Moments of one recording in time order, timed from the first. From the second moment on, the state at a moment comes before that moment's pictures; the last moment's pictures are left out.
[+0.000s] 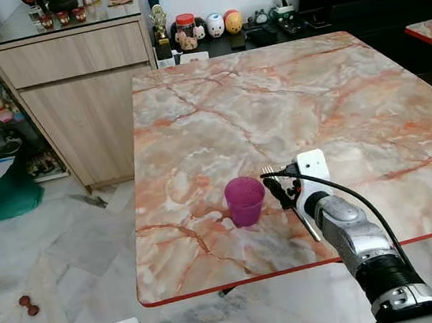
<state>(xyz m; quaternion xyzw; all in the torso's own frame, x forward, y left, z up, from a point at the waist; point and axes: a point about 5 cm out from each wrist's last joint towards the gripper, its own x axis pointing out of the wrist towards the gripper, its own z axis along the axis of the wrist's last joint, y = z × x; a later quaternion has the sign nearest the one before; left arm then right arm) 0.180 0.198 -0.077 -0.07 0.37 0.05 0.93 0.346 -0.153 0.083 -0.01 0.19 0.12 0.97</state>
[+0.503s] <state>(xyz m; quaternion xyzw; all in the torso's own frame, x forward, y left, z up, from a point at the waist) 0.172 0.197 -0.082 -0.07 0.39 0.05 0.92 0.345 -0.153 0.073 -0.02 0.22 0.12 0.97</state>
